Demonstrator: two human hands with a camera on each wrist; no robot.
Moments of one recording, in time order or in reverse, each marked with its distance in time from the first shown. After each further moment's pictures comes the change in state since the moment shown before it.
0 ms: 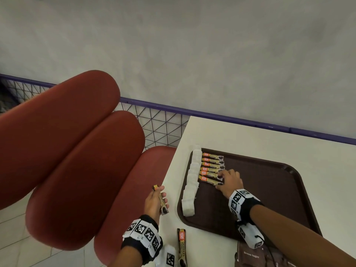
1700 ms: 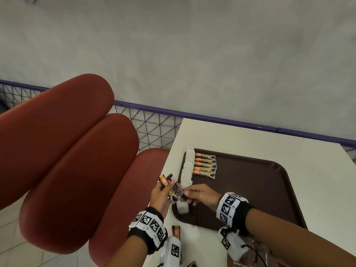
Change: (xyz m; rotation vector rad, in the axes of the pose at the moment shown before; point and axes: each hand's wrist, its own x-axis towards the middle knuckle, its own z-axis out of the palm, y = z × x) left_hand -0.003 -0.005 0.026 -0.123 -0.268 0.093; right_hand -0.063 -0.060 -0.011 0.897 -0.623 -0.137
